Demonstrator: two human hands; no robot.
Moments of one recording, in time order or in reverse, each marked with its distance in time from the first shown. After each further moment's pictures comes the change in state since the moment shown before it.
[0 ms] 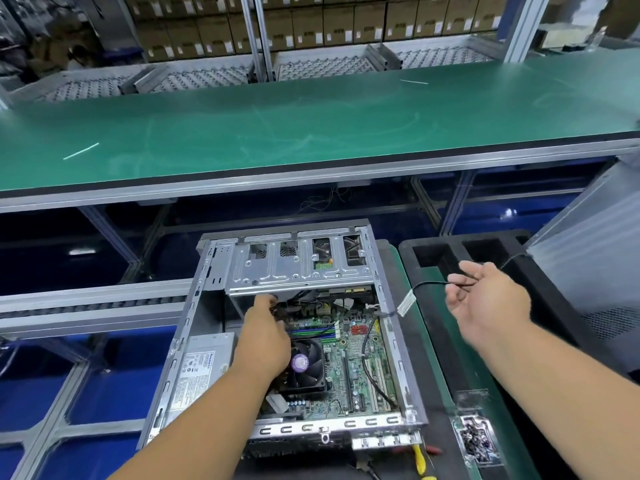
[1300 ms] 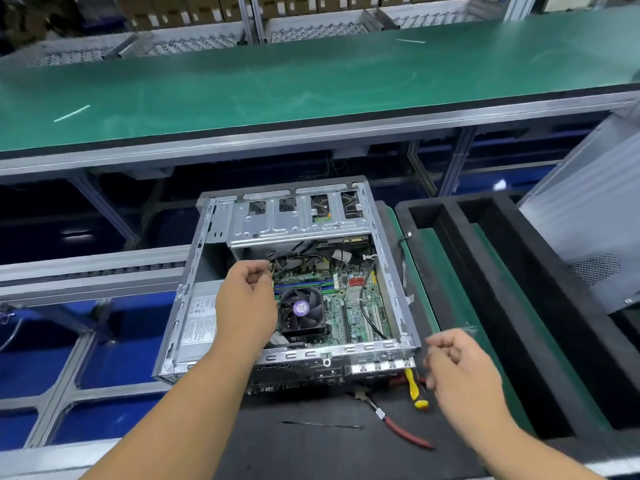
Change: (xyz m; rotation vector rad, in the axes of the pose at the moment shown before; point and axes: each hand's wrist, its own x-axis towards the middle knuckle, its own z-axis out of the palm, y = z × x) left_hand -0.057 -0.009 -0.023 -0.469 0.244 0.012; right_hand -0.099 0.118 -0.134 -0.881 -0.246 -0.340
